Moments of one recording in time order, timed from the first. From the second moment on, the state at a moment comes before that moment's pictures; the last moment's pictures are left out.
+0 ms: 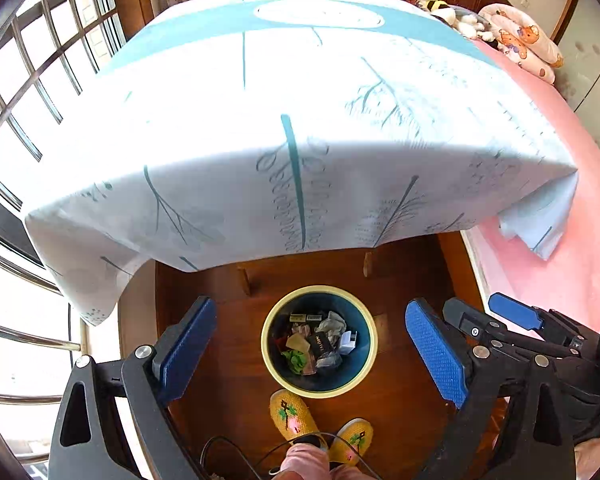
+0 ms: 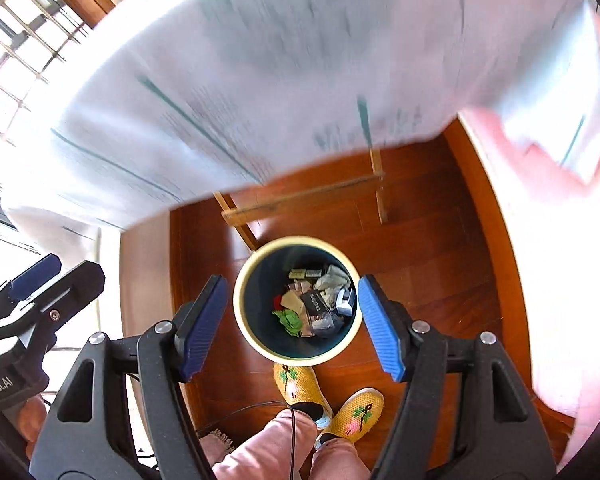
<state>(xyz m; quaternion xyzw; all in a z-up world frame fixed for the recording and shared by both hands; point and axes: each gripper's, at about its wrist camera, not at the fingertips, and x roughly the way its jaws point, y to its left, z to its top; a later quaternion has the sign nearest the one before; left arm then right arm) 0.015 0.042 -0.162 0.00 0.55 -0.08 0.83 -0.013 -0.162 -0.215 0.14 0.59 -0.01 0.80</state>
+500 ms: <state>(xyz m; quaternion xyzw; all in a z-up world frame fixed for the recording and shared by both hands) 0.012 0.053 -0.021 0.01 0.53 -0.06 0.84 -0.003 -0.147 -0.055 0.11 0.55 0.00 0.83</state>
